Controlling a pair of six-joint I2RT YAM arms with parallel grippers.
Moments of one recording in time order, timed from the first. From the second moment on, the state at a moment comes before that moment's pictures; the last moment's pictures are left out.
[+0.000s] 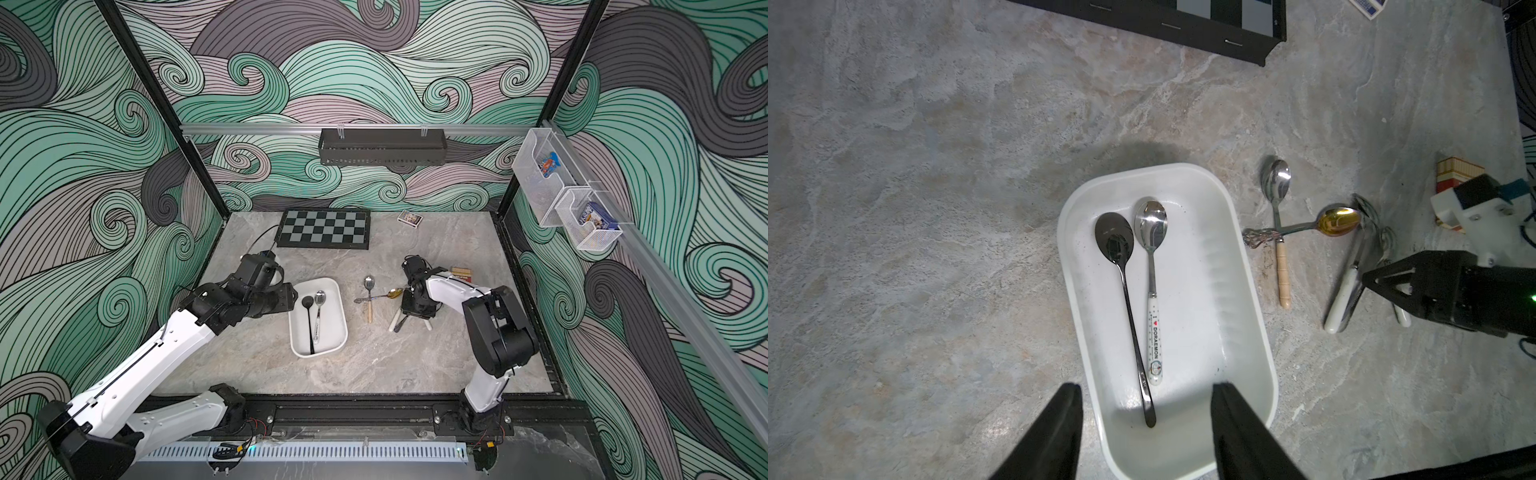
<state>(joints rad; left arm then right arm) -0.53 1.05 1.05 -0.94 -0.14 -0.56 0.39 1.73 1.01 -0.71 -0.02 0.62</state>
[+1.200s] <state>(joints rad) -0.53 0.97 1.03 -1.04 -0.25 -0.52 0.48 1.49 1.06 -0.76 -0.02 0.54</state>
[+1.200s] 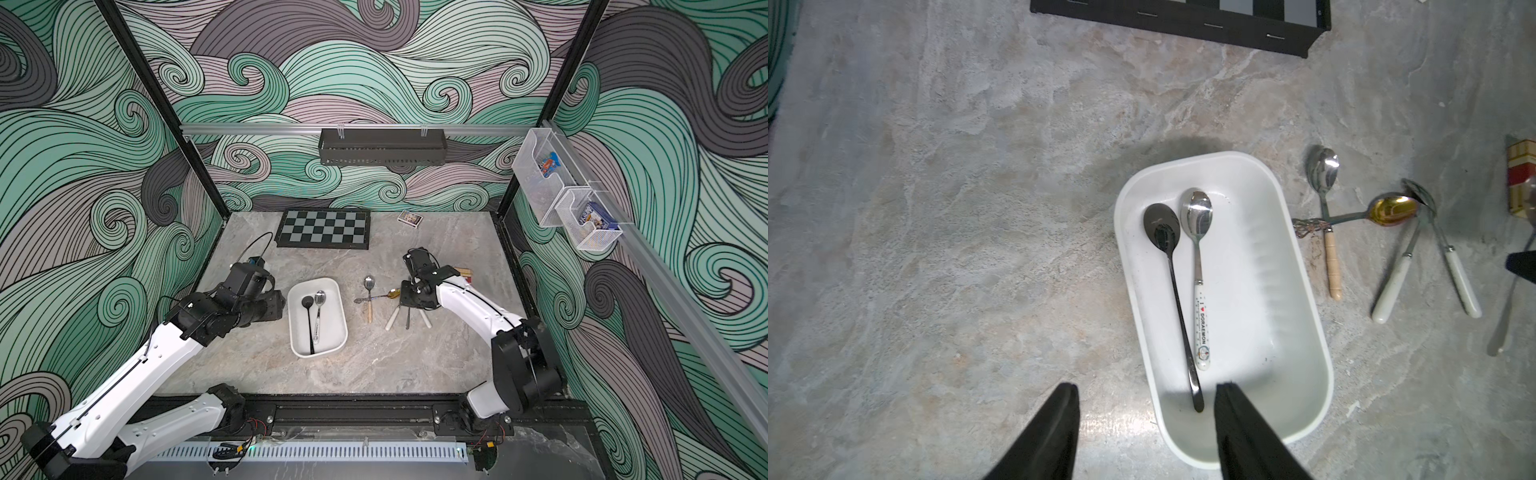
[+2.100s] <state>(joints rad) -0.53 0.87 0.99 -1.06 -0.30 -0.52 0.89 2.17 1.80 -0.88 -0.14 0.53</state>
